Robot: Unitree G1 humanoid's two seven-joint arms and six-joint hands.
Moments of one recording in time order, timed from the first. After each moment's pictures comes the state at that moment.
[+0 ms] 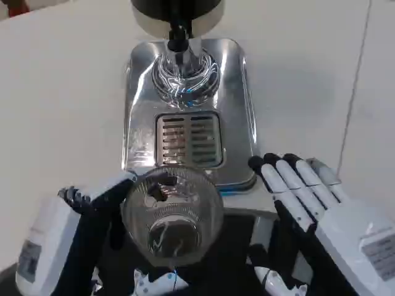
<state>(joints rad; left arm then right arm) 0.27 0.30 0.06 -0.21 0.62 -0.73 0.35 0.46 -0.31 0.06 -0.77 -0.97 -0.27 0.07</state>
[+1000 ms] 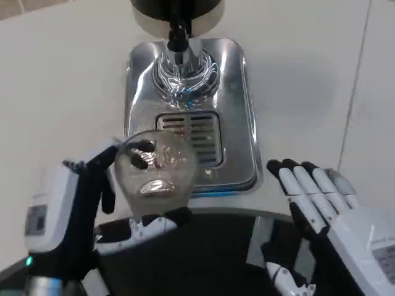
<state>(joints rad) 0.04 0.25 0.06 -0.01 0.67 -0.56 0.39 0.50 -0.25 0.07 -0.75 -0.99 -0.23 0.06</state>
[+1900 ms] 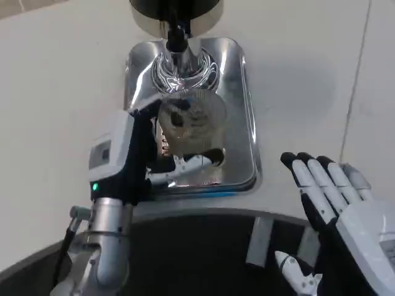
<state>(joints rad) -0.51 0.22 -0.11 0.65 0.68 -0.49 0.58 0.50 -0.20 0.08 -0.82 -1.07 -0.13 0.11</state>
